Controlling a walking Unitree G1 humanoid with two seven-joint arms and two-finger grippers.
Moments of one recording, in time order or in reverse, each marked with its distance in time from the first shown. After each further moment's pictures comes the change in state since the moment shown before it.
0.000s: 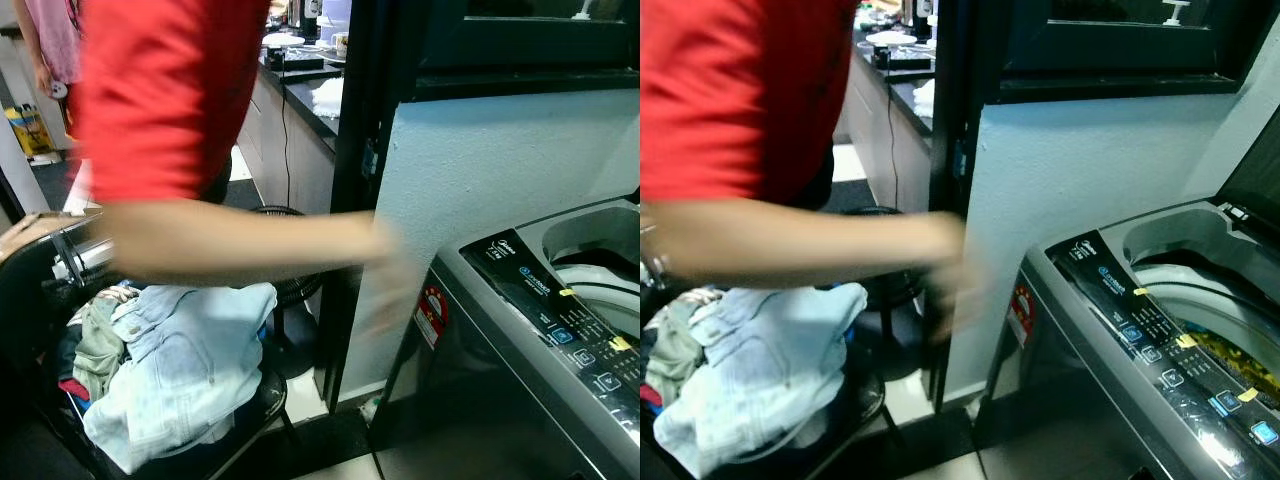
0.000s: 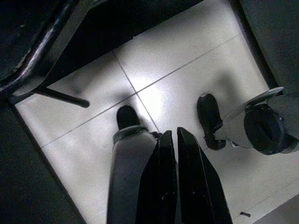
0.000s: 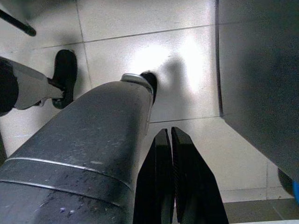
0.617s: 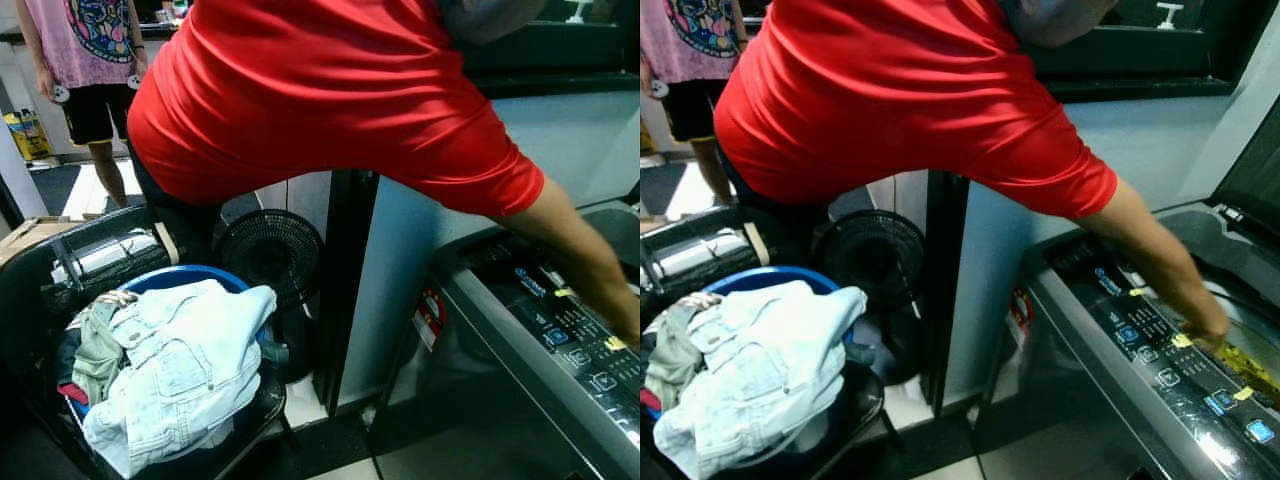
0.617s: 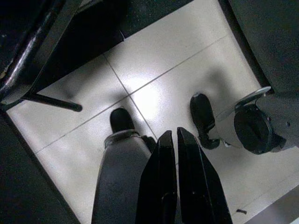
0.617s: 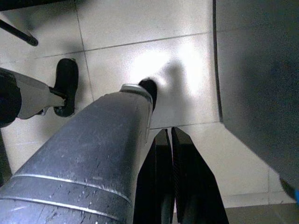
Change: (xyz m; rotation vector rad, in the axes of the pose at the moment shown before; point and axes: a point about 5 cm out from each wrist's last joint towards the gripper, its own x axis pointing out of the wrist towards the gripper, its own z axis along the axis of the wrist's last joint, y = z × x) left arm 0.003 -0.007 0.003 0.019 0.017 -0.017; right arm 0.001 0.000 0.007 0.020 -0.010 -0.003
